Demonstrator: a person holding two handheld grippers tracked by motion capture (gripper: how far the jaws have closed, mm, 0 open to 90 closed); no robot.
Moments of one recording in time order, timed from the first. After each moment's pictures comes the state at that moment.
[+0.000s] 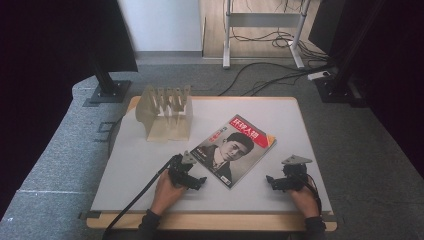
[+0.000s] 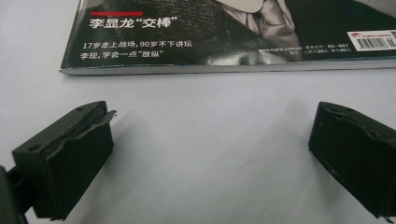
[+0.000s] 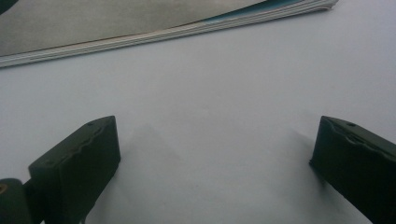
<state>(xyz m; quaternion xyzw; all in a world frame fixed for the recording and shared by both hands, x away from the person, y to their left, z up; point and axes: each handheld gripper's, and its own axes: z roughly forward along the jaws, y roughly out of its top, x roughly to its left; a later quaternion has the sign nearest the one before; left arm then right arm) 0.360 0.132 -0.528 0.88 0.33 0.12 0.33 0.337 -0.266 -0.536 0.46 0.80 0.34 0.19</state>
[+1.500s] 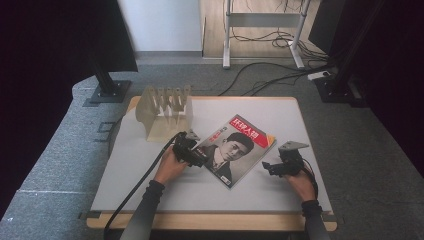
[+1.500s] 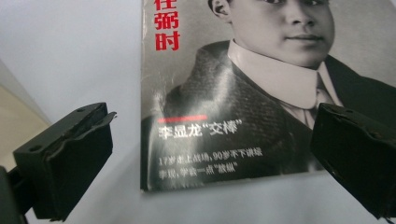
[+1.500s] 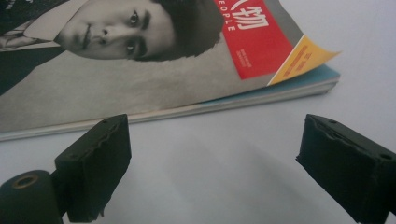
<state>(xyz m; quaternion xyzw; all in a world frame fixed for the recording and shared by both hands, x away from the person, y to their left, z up) 0.435 0.121 -0.502 0.89 0.30 0.11 0.33 0.380 -0.258 -0.514 0.42 0.81 0.37 0.18</state>
